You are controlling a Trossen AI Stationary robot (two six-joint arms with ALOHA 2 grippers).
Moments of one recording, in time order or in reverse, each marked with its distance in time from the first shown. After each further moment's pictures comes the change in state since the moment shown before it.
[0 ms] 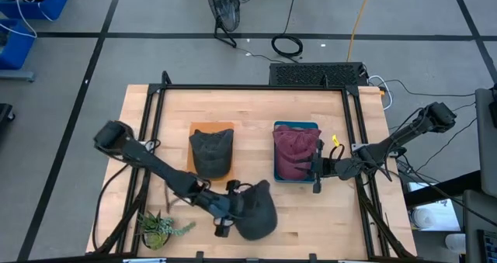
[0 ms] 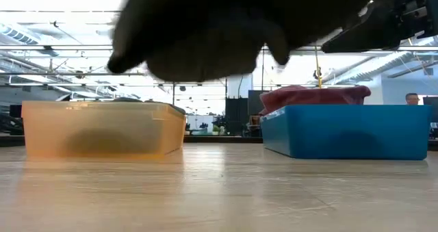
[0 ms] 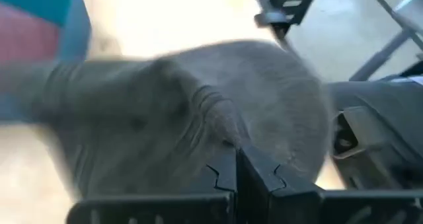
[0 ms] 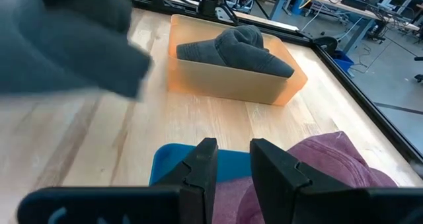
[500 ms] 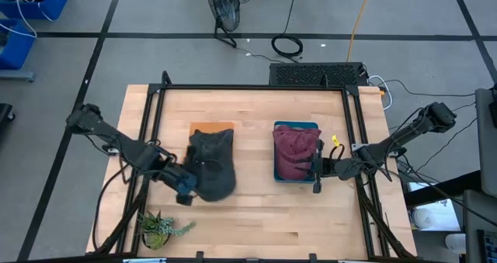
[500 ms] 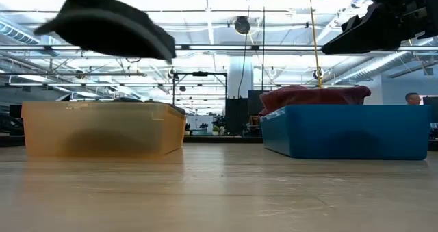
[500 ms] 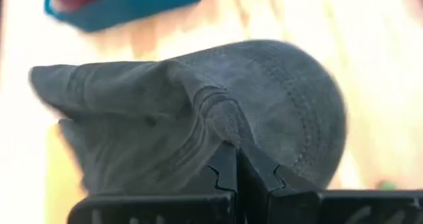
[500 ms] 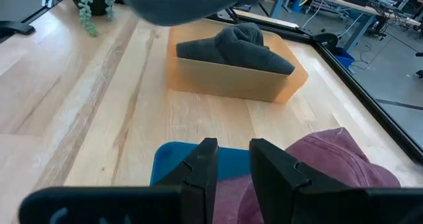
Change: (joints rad) left arm 0.002 -0.416 0.026 -0.819 -0.174 0.060; right arm 0.000 0.000 -0.001 -0.008 0.000 0.018
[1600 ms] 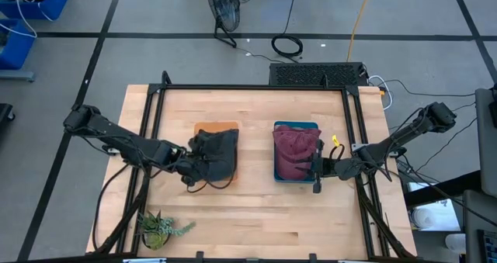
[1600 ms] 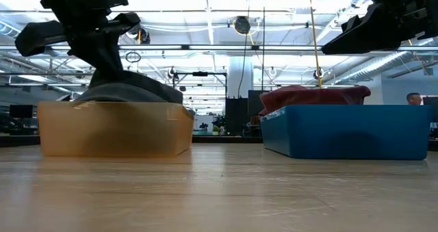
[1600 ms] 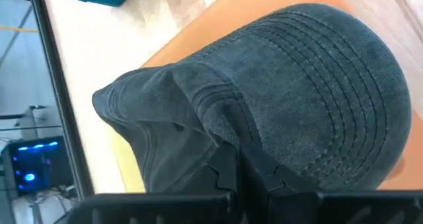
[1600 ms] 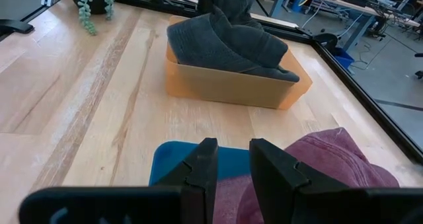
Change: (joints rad) left arm 0.176 -0.022 -0.314 0.211 -0.143 0.485; right arm -0.001 0.000 0.000 -0.001 0.002 -0.004
